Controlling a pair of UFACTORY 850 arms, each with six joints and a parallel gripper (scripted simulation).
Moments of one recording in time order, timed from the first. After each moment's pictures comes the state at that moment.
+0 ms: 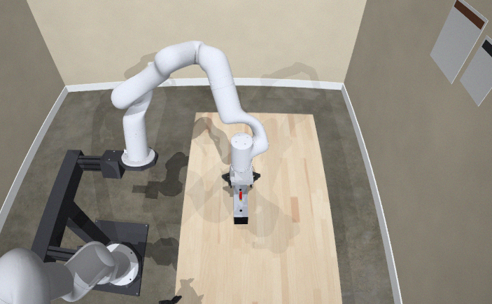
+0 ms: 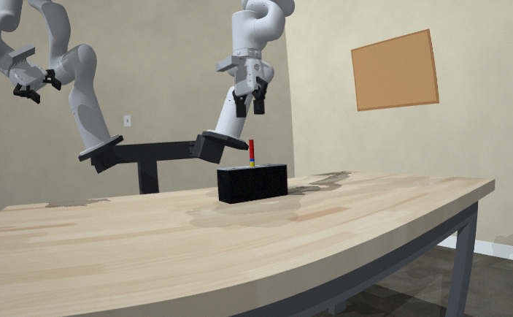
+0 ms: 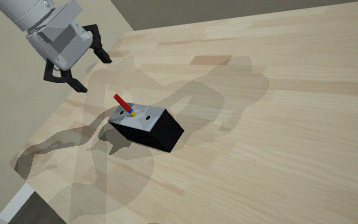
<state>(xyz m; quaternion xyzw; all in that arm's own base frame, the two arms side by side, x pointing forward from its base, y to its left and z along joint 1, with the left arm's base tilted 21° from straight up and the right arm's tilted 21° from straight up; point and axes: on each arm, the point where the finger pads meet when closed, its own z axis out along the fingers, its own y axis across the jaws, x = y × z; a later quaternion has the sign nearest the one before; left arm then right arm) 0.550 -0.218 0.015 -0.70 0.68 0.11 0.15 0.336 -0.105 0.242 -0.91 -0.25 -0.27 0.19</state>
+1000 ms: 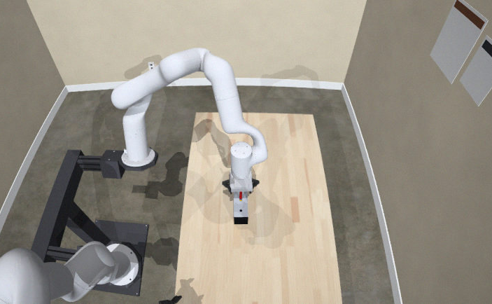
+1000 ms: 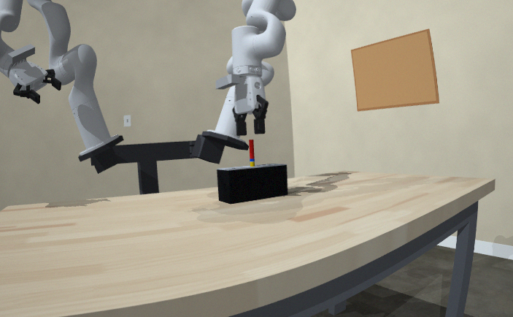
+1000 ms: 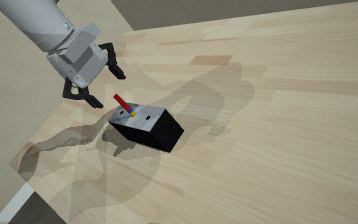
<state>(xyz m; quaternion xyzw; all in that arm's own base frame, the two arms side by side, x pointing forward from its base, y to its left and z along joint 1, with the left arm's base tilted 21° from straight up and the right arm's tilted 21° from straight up) 0.552 -0.200 -0.035 -0.70 0.68 0.11 0.15 0.336 -0.105 0.242 -0.91 -0.25 -0.27 0.19</state>
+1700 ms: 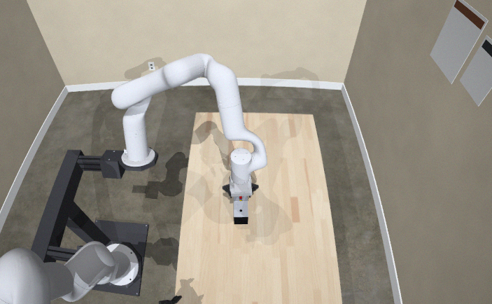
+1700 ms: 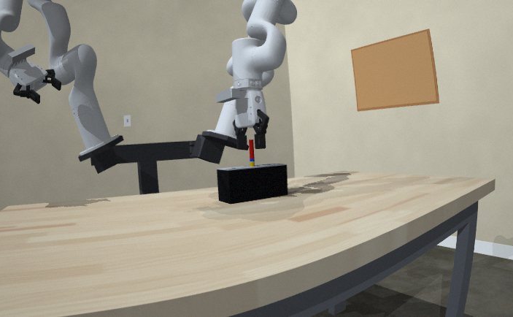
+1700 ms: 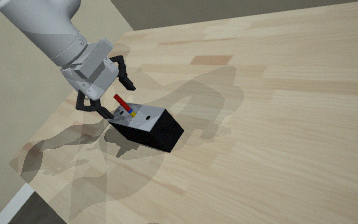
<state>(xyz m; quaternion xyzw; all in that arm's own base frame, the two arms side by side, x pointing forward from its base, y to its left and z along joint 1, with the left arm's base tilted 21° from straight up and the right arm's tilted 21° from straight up) 0.553 -0.186 -0.072 -0.70 0.68 0.11 0.15 0.336 -0.105 0.242 -0.91 -0.25 -0.27 0.19</state>
